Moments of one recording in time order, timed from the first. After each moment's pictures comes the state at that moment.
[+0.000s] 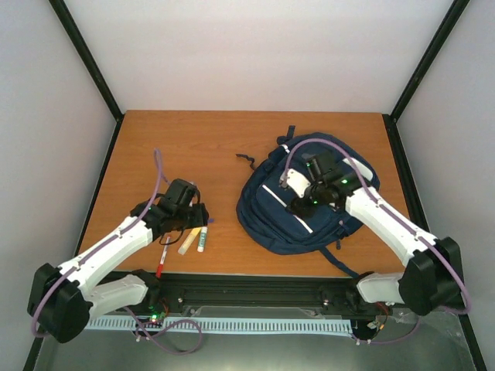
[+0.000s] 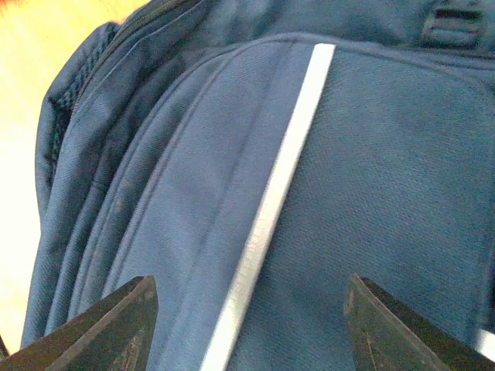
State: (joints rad) left arm -0.56 1.05 0.73 -0.66 -0.04 -0.69; right arm 0.45 1.28 1.01 -0.76 -0.29 -0.51
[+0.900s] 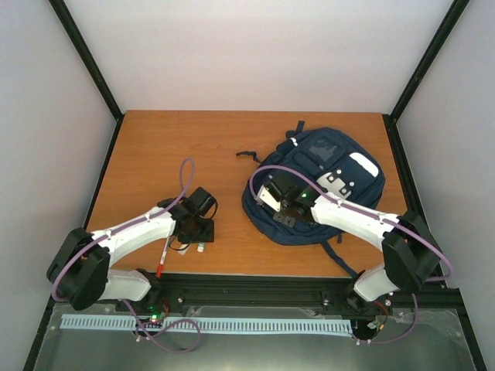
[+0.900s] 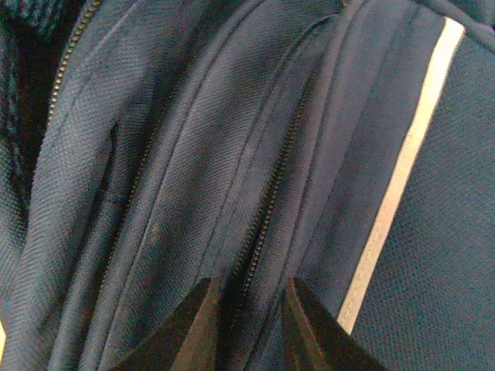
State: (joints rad) left arm -0.66 1.30 0.72 -0.75 -0.01 -0.72; right arm 0.79 1.49 0.99 -0.65 0.26 -0.43
